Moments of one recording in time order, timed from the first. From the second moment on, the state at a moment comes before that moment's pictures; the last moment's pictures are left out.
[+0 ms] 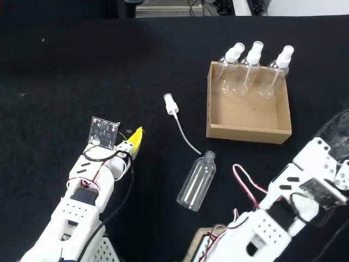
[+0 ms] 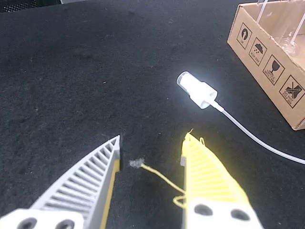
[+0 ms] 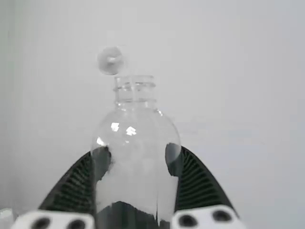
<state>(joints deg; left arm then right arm) 9.6 -60.3 93.8 -5.1 -3.2 46.5 -83.2 95.2 -29.3 1.5</state>
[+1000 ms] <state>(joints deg) 9.6 -60.3 93.8 -5.1 -3.2 33.6 -103.1 90.0 -2.4 -3.3</state>
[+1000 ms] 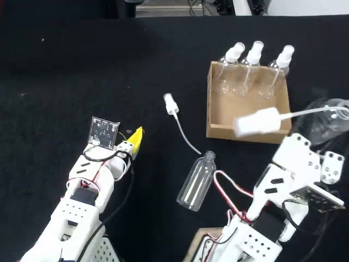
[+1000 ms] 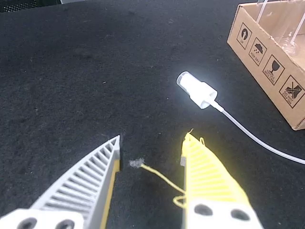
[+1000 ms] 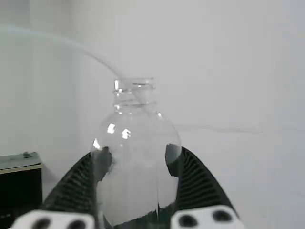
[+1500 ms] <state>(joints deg) 9.6 -60.3 93.8 -5.1 -3.2 15.2 -103.1 89.8 8.2 1.0</state>
